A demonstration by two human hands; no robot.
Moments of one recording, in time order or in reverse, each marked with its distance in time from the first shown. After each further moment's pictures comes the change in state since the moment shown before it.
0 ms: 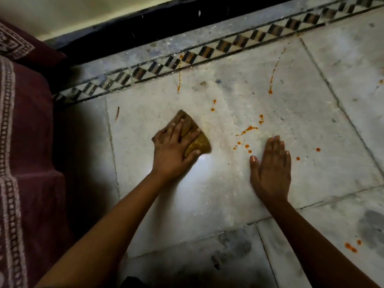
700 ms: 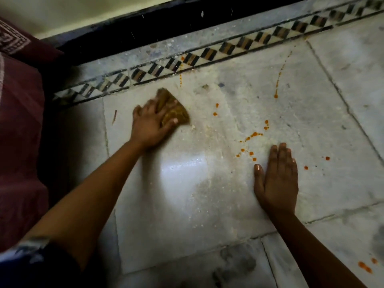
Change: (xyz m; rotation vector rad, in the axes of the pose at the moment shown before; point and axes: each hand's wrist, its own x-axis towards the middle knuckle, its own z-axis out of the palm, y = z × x) left_hand 0.075 -0.075 -0.018 0.027 -0.036 -0.081; right_hand 0.000 0.001 0.004 -0.003 0.056 -0.008
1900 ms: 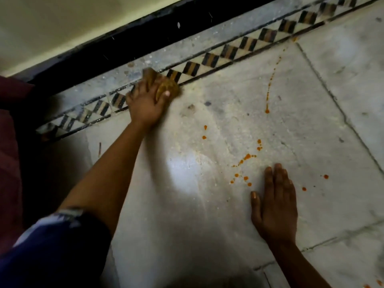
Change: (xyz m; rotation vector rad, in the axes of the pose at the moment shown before) left_hand 0.131 0.015 -0.017 -0.053 0.027 -0.150; right_hand 0.007 -0.006 -0.011 0.015 -0.104 0.058
